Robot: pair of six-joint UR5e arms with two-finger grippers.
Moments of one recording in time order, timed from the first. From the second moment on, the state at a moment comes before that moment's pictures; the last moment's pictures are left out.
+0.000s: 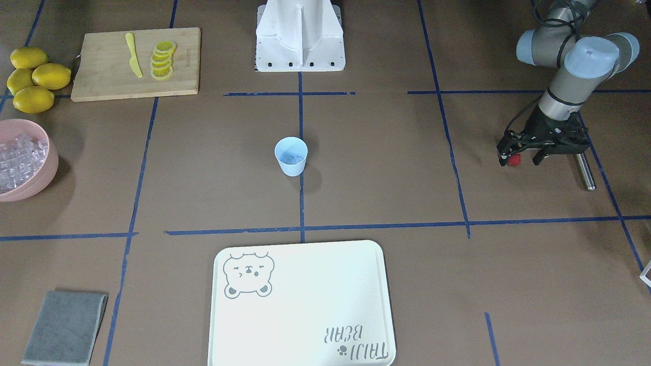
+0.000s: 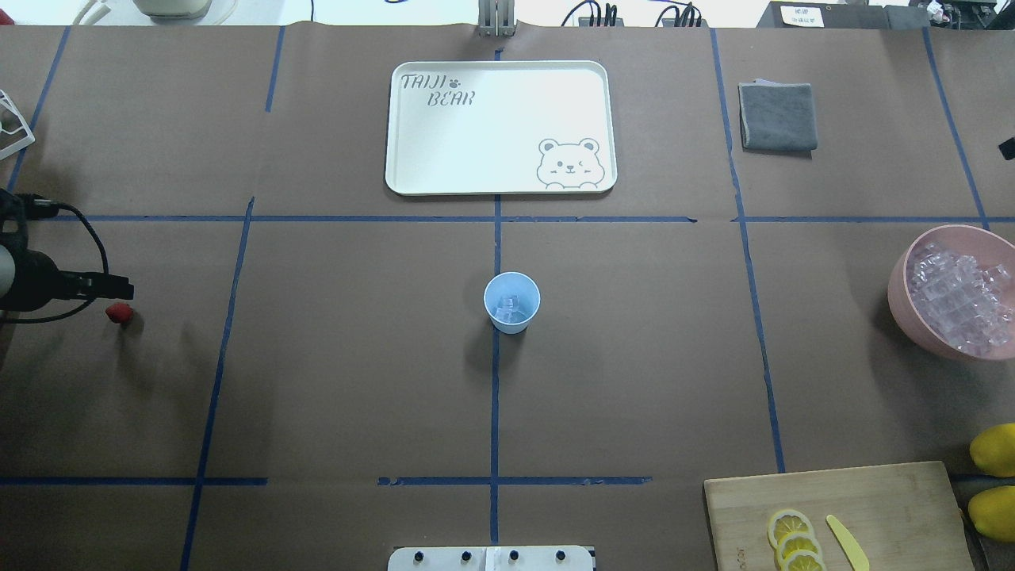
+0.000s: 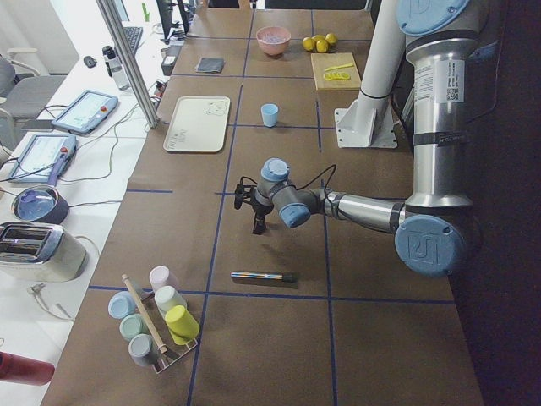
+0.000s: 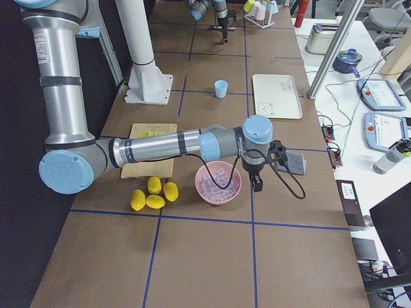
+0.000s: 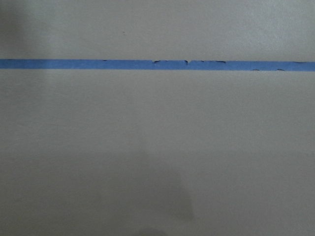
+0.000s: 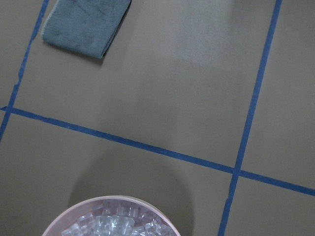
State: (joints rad) left arm -0.80 -1.51 -1.67 -2.32 -1.90 -1.02; right arm 1.50 -1.49 1.67 -1.51 2.40 -0.02
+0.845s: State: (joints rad) left arm -0.79 -1.48 -1.67 -2.32 -1.91 -1.02; right arm 1.52 -1.51 1.67 -1.50 2.44 -0.02
